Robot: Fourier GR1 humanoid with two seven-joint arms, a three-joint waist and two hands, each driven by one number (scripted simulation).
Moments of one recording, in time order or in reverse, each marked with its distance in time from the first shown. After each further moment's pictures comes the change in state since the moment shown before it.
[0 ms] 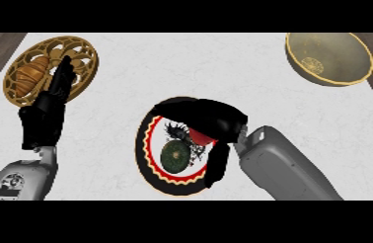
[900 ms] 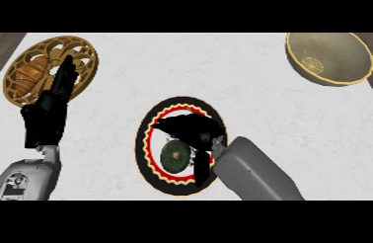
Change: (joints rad) left arm -0.008 -0.055 0.042 0.000 -0.043 -0.045 0.005; right arm 0.050 0.153 0.041 0.262 0.318 -0.017 -0.057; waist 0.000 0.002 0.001
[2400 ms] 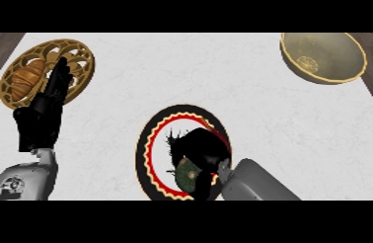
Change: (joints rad) left arm 0.020 -0.039 0.061 -0.026 -0.042 -0.046 0.005; right arm 0.130 -0.068 0.142 -0.079 0.074 -0.258 0.026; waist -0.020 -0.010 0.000
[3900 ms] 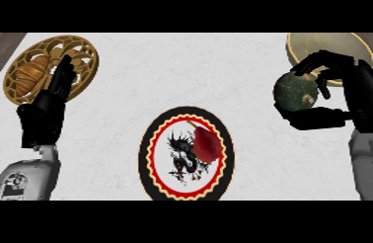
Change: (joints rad) left arm -0.022 -0.012 0.009 0.017 -0.007 -0.028 -0.004; right arm 0.086 -0.177 -0.790 -0.515 -0.221 -0.127 0.187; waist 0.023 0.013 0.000
